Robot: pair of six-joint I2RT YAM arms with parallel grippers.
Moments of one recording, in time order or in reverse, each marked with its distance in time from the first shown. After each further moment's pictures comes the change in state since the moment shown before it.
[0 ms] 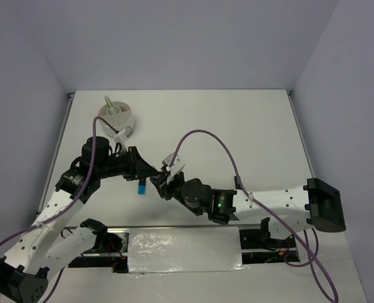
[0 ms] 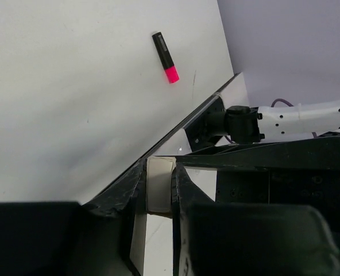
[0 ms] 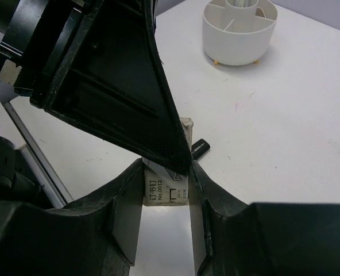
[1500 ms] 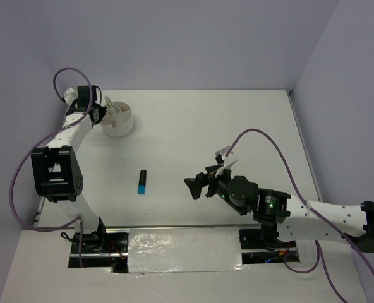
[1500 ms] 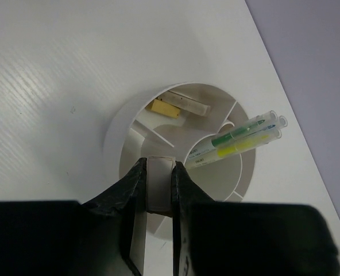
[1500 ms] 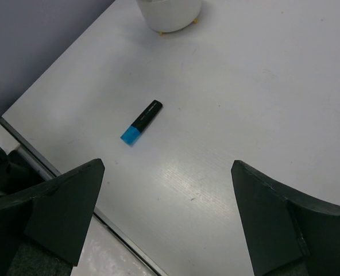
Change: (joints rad) left arm 0.471 0.948 0.584 0.133 -0.921 -0.233; right arm -0.101 -0.544 -0.169 -0.476 0.031 0.269
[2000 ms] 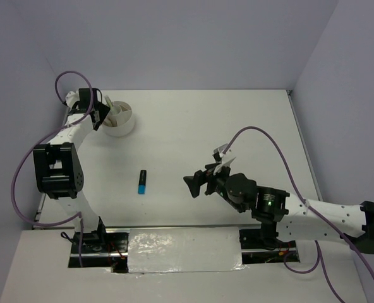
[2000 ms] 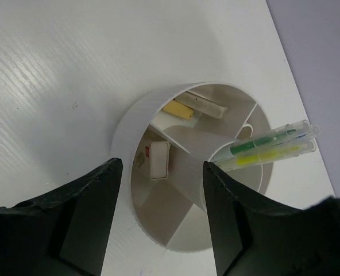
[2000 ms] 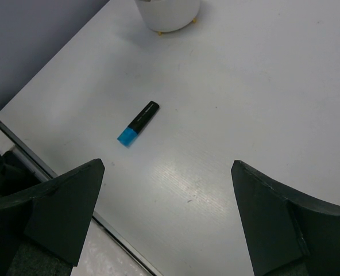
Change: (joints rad) left arm 0.006 0.044 -0.014 0.025 0.024 -0.019; right arm -0.023 0.024 0.028 -0.014 -0.016 -0.021
